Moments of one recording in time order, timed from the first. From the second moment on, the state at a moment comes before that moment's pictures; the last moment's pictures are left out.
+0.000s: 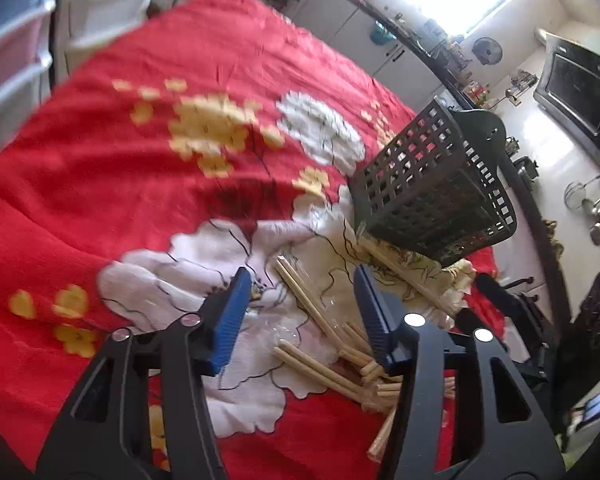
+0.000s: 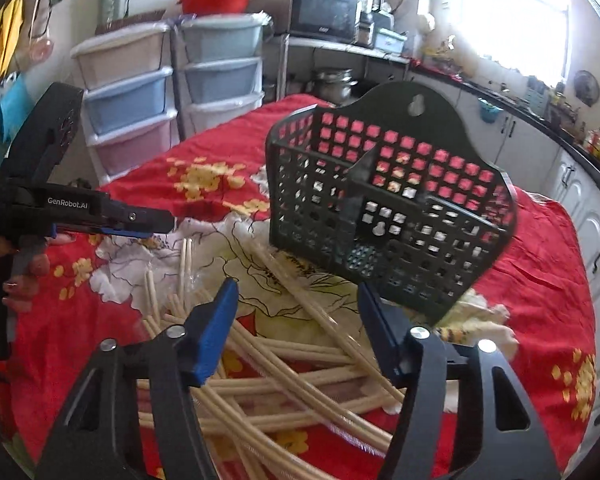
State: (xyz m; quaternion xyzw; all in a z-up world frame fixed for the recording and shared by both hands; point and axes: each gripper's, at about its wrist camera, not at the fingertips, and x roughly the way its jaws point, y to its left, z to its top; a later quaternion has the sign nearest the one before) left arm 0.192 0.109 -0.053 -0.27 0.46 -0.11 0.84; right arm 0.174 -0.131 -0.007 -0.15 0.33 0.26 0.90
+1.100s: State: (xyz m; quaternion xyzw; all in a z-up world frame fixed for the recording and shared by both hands) left arm 0.226 0.127 -0.092 -0.32 0.50 -0.11 0.80; right arm 0.227 -0.064 -0.054 -0.27 0.38 0.28 0.84
